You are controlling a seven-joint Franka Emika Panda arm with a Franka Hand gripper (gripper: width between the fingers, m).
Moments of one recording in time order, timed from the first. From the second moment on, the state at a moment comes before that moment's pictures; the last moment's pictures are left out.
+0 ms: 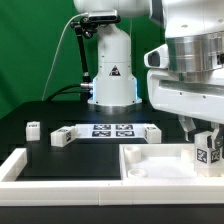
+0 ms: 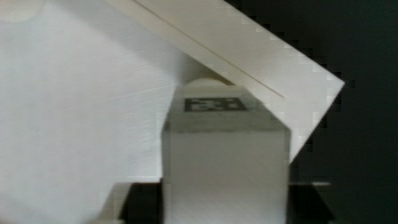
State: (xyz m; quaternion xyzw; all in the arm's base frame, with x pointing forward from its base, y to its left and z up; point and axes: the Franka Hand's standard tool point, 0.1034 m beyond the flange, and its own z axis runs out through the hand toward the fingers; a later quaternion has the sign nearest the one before) arm 0.632 0.107 0.079 -0.87 0.50 0.04 0.05
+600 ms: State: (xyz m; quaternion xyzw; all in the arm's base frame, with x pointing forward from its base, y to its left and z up) arm 0.628 0.109 0.081 -0.68 0.73 0.05 0.05
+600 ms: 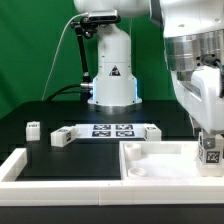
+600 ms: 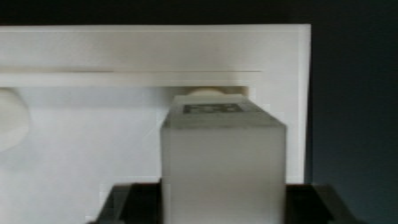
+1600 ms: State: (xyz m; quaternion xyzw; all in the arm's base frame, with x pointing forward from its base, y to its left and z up) arm 0.624 0.117 0.078 -0.85 0.52 0.04 0.05
